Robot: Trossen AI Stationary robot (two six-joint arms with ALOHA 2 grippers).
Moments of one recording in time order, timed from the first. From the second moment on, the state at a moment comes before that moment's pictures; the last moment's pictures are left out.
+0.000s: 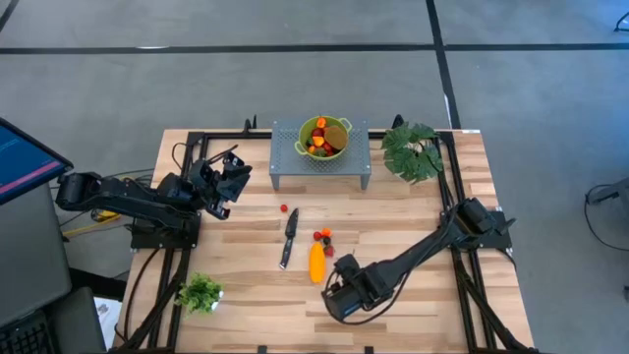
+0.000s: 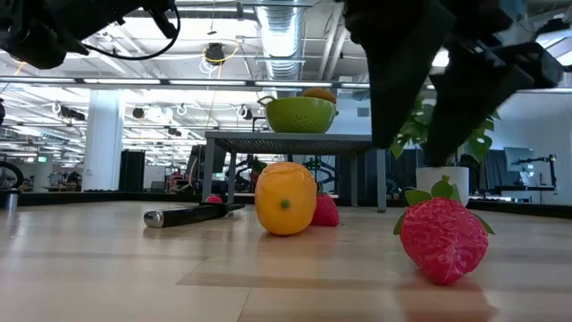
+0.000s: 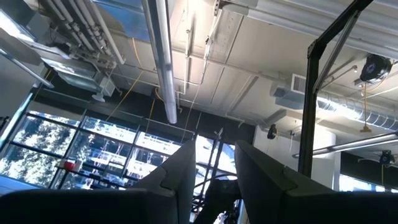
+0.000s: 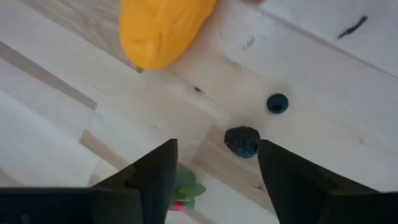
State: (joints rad) left arm 0.07 0.99 0.25 1.45 -0.06 -0.29; right arm 0.55 2.04 1.56 -0.89 0.26 1.60
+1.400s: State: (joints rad) left arm 0.07 0.99 0.25 1.45 -0.06 -0.29; right arm 0.51 2.14 1.50 -0.81 0.20 1.65
